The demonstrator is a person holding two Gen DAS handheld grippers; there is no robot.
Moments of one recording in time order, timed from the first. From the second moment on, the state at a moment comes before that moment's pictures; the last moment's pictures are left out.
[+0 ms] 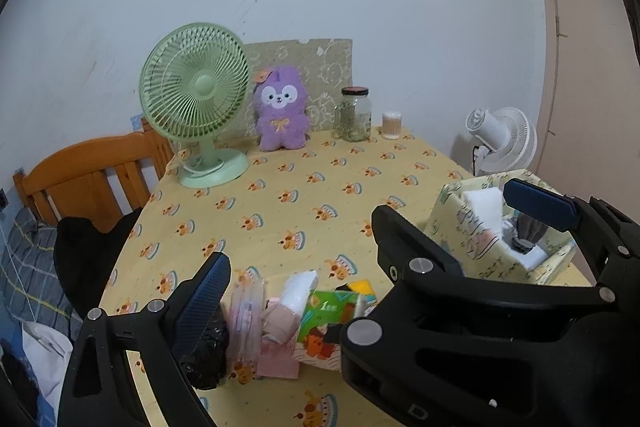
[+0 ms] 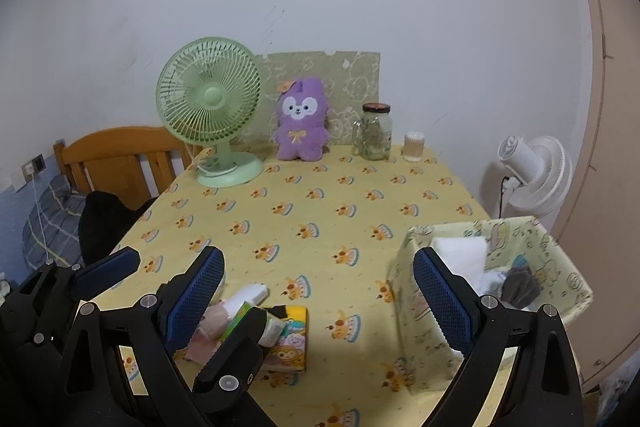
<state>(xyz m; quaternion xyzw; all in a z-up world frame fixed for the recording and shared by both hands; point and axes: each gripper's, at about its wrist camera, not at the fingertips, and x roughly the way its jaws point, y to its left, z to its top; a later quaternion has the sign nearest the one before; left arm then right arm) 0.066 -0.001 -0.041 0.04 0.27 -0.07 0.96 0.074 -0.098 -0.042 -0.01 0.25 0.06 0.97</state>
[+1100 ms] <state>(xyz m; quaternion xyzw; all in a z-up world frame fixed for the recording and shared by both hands) 0.088 0.065 -0.118 0.00 0.37 0.02 0.93 0.106 -0.045 -0.120 -0.03 0.33 0.09 0.94</state>
